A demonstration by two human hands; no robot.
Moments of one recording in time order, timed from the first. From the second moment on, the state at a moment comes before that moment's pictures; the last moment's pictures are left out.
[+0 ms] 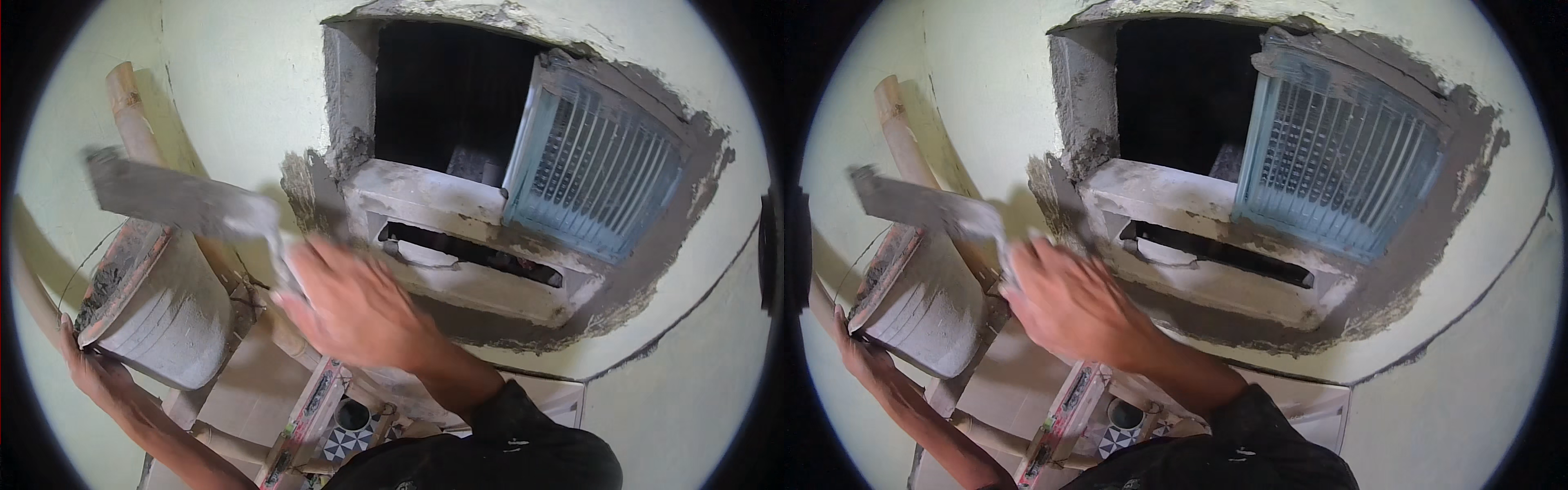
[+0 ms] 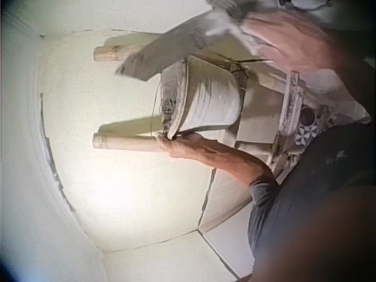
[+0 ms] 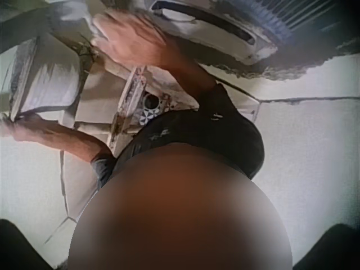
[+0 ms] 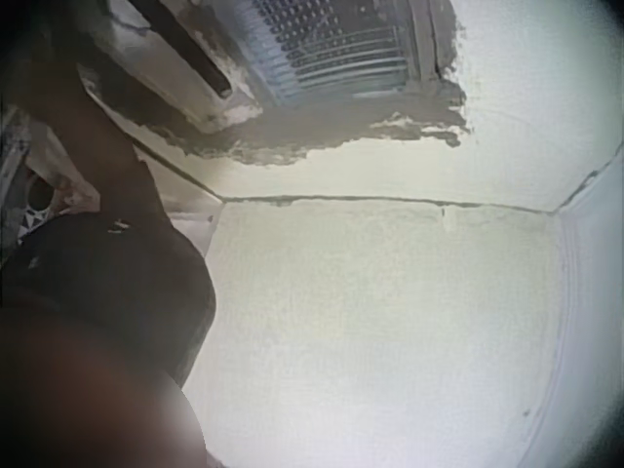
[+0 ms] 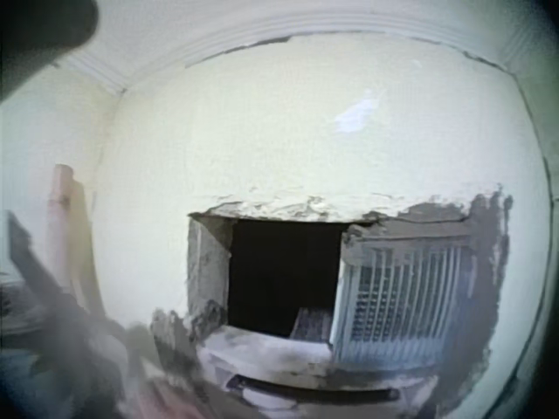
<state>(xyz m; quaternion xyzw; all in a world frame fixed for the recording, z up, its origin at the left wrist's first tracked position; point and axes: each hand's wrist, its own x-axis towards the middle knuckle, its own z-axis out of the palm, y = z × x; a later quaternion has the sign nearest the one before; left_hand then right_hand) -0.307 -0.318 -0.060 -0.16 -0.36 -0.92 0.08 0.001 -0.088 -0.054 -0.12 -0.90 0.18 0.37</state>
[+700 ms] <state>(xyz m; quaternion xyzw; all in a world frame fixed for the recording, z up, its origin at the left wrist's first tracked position) -0.161 -0.303 -0.063 -0.28 -0.37 -0.86 0.23 -0.091 -0.156 0.116 -0.02 -0.90 -0.35 0.28</state>
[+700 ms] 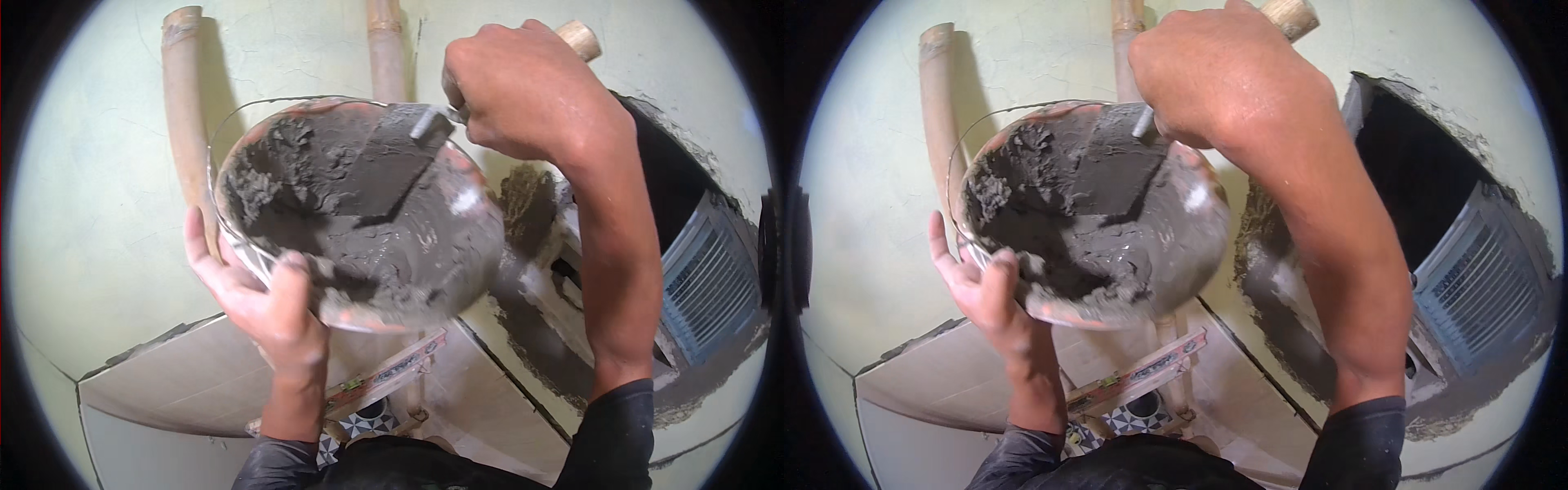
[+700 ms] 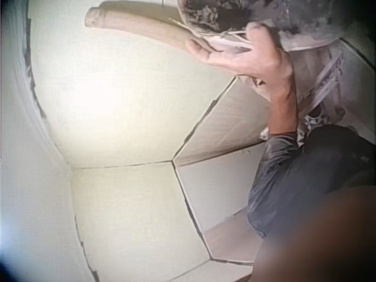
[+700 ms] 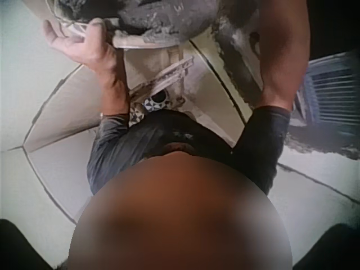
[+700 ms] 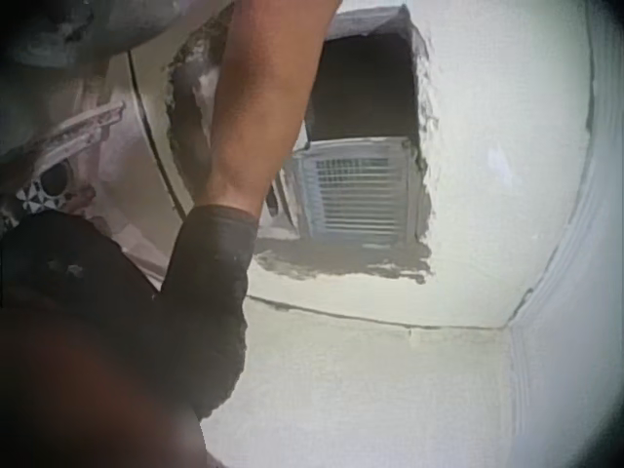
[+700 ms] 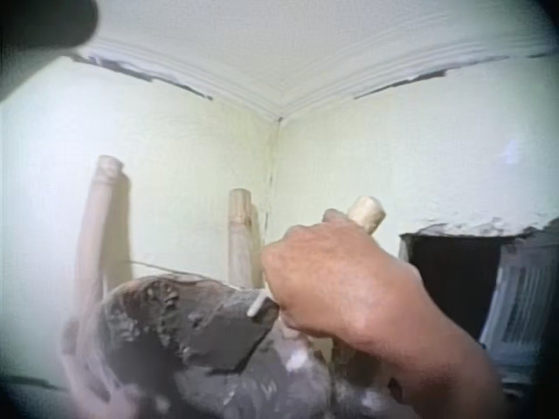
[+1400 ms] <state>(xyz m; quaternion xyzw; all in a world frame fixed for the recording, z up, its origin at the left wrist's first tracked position) -0.184 -0.326 -0.038 -0.13 -0.33 -0.93 -0.03 -0.086 -0.153 0.053 0.27 -0.81 -0.39 0.35</state>
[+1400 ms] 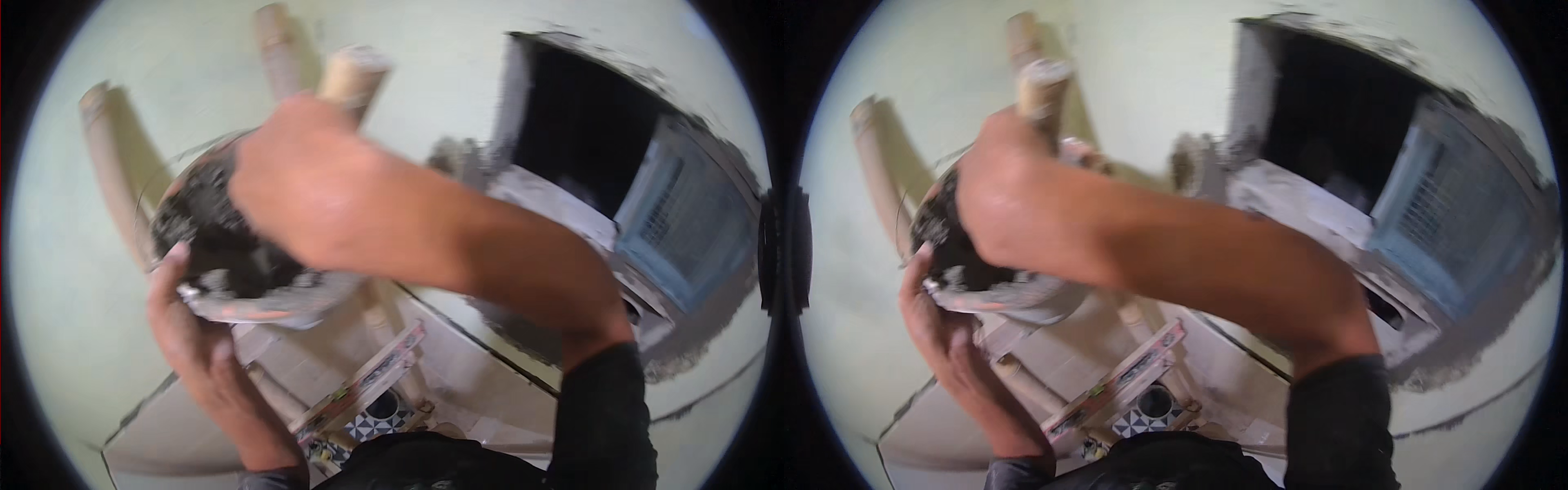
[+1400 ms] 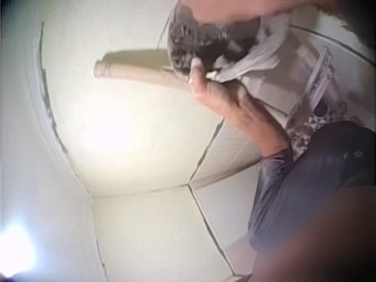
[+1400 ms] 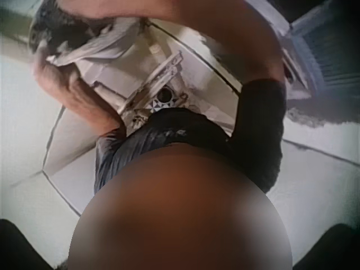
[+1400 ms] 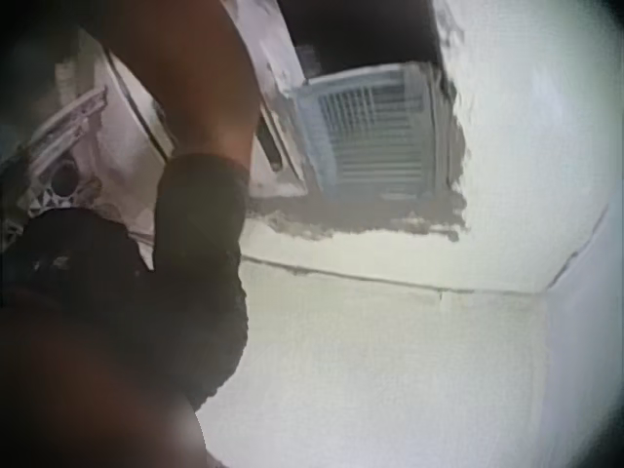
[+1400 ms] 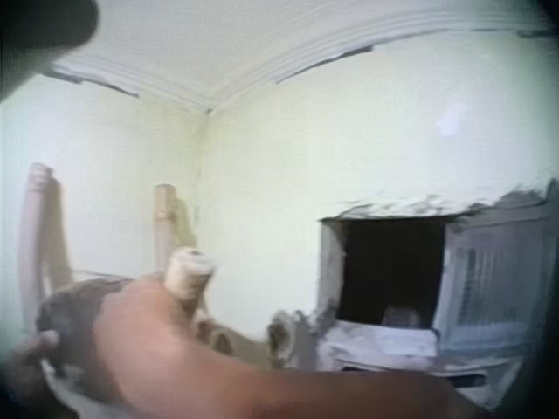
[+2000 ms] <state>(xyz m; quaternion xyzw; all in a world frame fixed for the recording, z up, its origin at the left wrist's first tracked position) -0.260 -0.325 -0.047 -0.13 -0.35 -0.92 -0.09 -0.025 -0.124 0.029 0.22 -0.59 0.06 0.77</state>
